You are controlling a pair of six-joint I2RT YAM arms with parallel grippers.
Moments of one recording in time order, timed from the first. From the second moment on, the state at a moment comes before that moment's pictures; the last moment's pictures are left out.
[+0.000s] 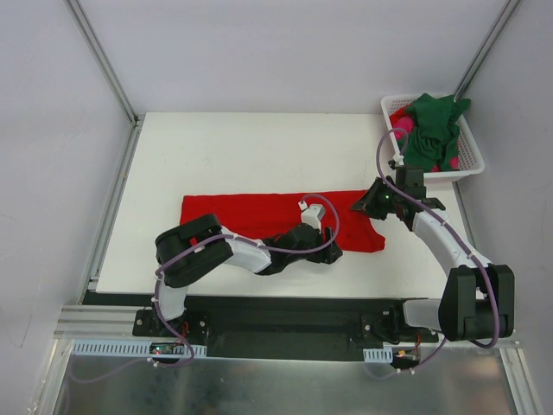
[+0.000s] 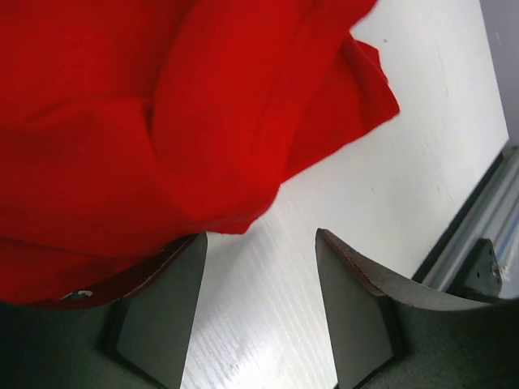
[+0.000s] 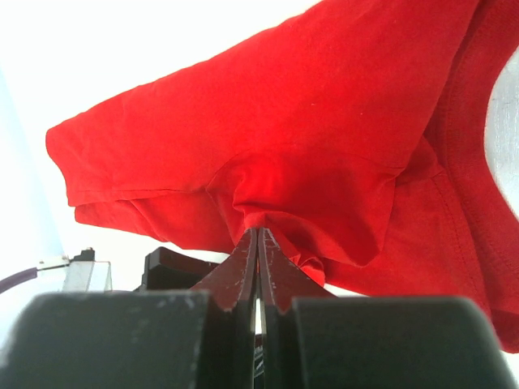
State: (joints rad) left arm -1.11 1.93 0.87 0.54 -0.11 -0.80; right arm 0.10 1.29 0.81 -0.35 -0.41 0.60
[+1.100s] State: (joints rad) left arm -1.10 1.99 0.96 0.43 -0.23 -0.80; right arm 0.10 1.28 0.81 -0.35 -0.41 0.60
